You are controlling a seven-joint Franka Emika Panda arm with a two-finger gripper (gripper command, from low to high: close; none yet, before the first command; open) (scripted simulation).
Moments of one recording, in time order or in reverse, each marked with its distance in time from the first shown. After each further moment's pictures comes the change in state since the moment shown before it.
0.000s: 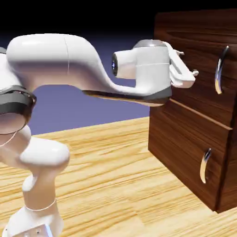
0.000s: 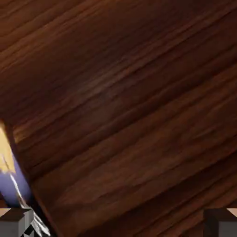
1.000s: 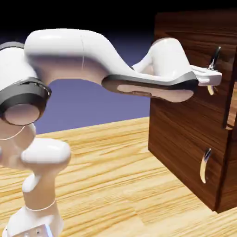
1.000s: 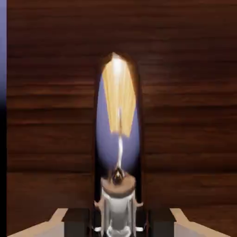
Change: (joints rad) arm -0.033 0.129 -0.019 0.056 -0.343 -0.078 0.039
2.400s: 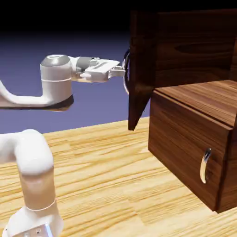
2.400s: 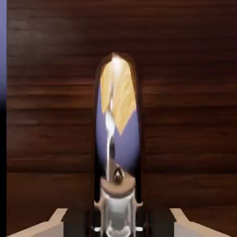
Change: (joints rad) arm -0.835 -0.727 1.271 -0.819 1.555 -0.704 -0.857
